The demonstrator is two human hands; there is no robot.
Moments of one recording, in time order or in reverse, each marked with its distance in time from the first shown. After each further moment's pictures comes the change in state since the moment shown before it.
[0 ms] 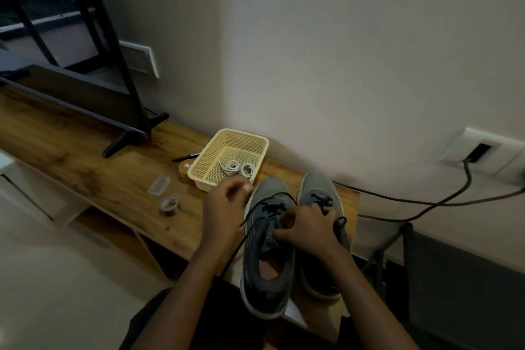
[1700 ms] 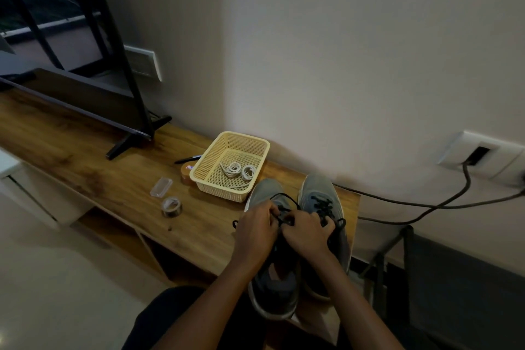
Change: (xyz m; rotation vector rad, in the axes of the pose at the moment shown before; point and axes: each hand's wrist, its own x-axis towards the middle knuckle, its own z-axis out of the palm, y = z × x) left_hand -0.019 -0.025 0.052 0.483 -0.241 0.114; right_hand 0.003 -0.008 0.016 0.148 0.043 0.175
